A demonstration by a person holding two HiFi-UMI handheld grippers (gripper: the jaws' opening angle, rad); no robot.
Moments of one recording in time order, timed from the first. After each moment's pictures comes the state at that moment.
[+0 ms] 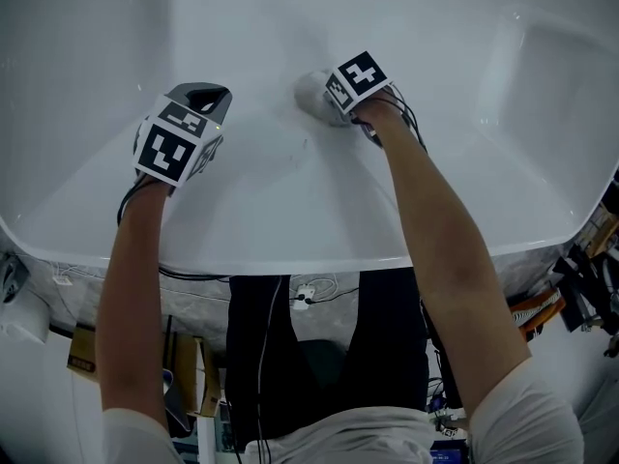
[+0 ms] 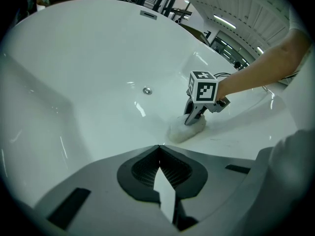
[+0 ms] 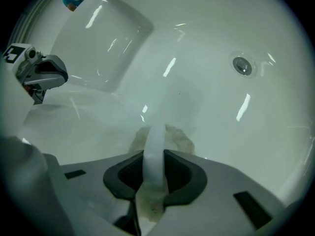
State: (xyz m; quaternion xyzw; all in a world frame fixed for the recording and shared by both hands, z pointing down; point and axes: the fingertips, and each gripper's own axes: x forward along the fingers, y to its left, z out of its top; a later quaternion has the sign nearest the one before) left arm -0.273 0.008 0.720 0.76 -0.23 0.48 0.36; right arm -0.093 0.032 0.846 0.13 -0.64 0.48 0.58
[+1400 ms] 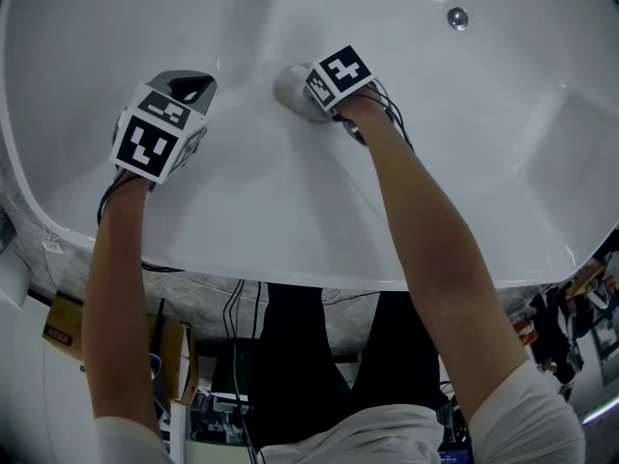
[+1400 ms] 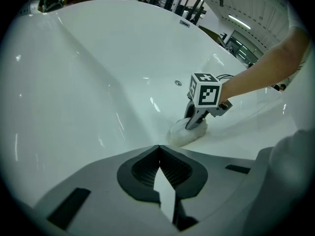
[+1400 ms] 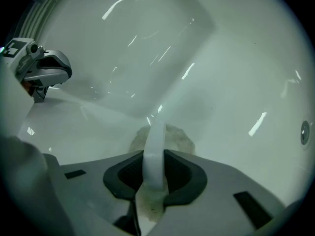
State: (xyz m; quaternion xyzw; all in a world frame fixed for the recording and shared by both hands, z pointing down) left arm -0.492 0.009 0.717 0.72 -0.30 0.50 0.38; right arm -0.339 0.026 0.857 0.05 -0.69 0.45 0.57
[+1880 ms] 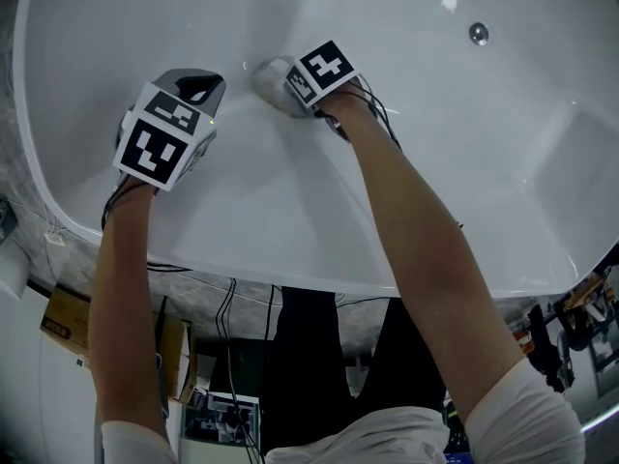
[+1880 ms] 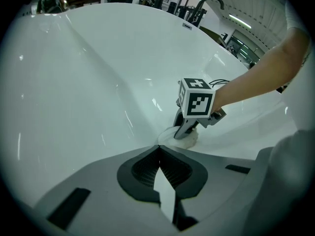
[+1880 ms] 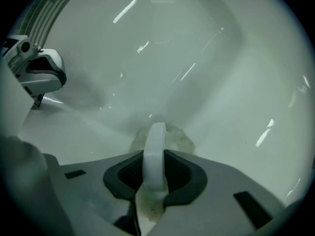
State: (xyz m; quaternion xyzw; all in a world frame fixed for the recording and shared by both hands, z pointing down) left arm -0.517 0.010 0.702 0.72 -0.31 0.50 0.37; right arm -0.427 0.024 0.851 0.03 -0.72 0.44 0.53
